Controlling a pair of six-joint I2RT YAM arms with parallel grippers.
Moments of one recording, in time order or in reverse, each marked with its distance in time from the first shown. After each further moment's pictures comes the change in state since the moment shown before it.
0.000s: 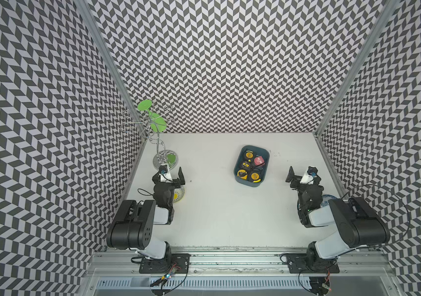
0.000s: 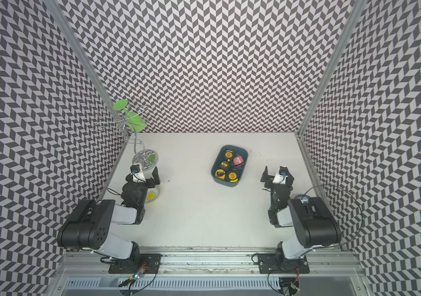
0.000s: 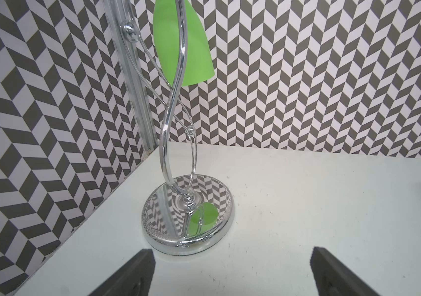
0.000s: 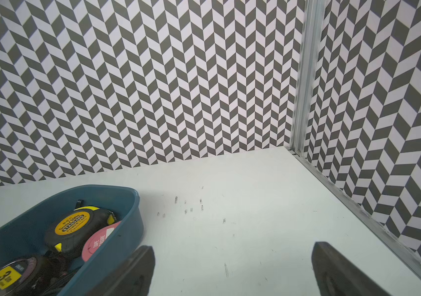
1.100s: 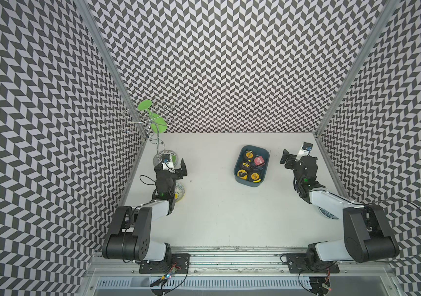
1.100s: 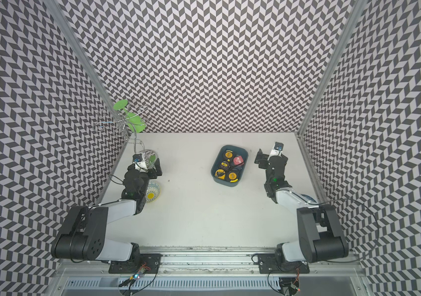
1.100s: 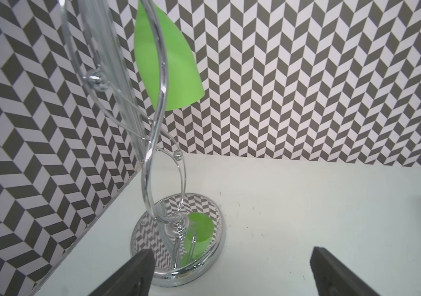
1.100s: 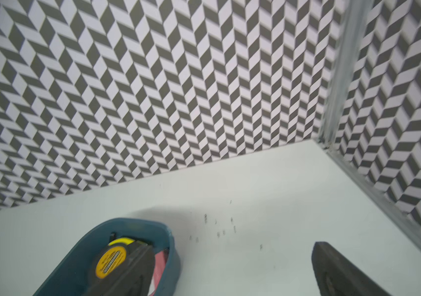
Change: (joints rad) left arm -0.077 -0.121 0.201 -0.381 -0.036 -0.001; right arm 0.085 -0.106 0.502 -0.846 -0.001 0.167
